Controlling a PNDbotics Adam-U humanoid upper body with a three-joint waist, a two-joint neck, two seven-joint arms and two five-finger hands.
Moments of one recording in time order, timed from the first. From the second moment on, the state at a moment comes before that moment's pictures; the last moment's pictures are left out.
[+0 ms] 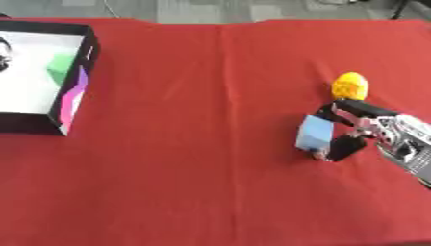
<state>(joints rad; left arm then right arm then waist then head) -0.66 0.63 -0.23 -1.38 -0.42 0.58 0.08 -0.30 -0.88 0.47 -1.83 0.49 0.56 0.36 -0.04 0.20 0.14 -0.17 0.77</state>
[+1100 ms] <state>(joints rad) -0.65 0.63 -0.22 -1.38 -0.42 0.57 0.08 -0.24 -0.89 0.35 -1.98 0.24 0.62 0.30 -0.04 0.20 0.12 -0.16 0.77</state>
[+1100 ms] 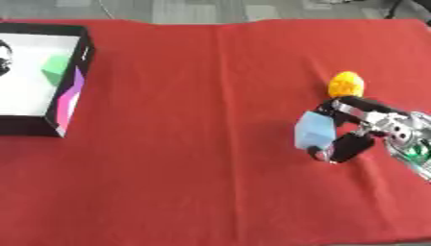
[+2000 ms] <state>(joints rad) -0.66 0.66 -0.22 -1.53 -0.40 0.53 0.05 -0.36 -0.69 0.38 -1.98 -0.07 0.55 -0.16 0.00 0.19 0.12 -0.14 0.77</state>
